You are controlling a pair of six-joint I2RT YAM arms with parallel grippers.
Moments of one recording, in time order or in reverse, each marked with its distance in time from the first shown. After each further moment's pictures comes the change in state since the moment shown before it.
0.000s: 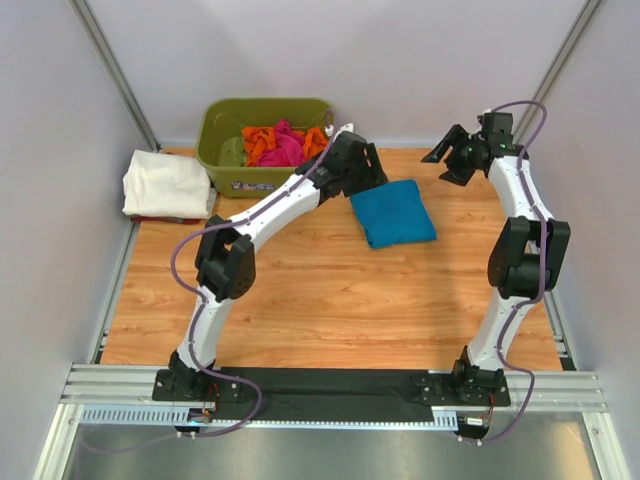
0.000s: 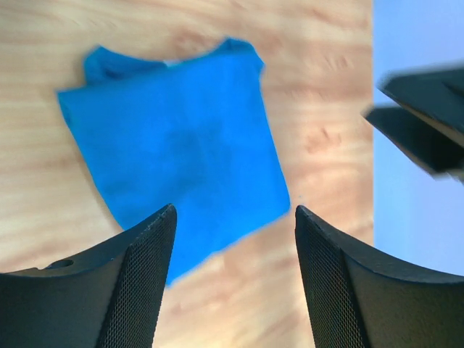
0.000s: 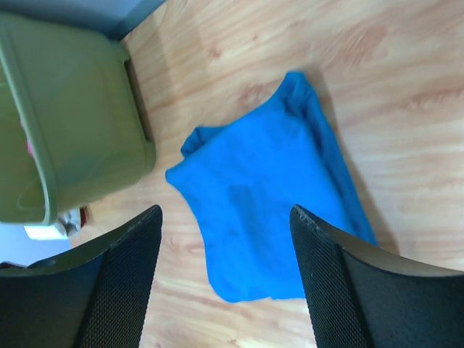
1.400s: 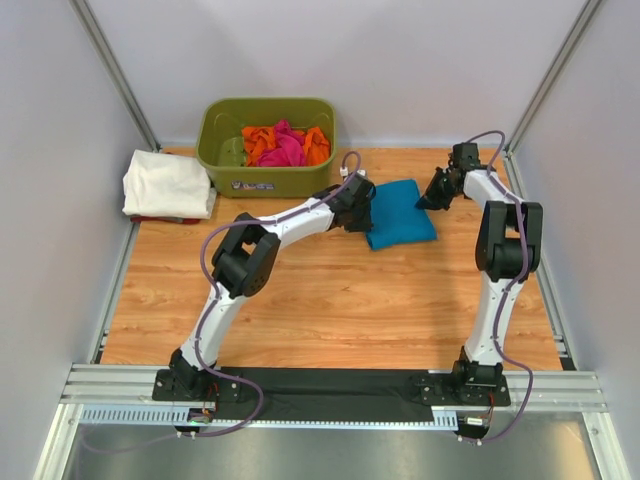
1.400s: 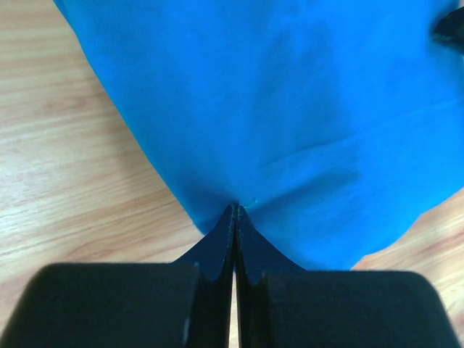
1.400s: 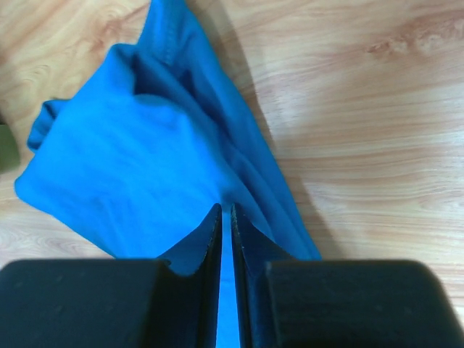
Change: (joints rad) left arm -0.051 0.083 -0.231 0.084 0.029 0.149; right arm 0.061 0.148 -0.153 0.053 0.082 -0.083
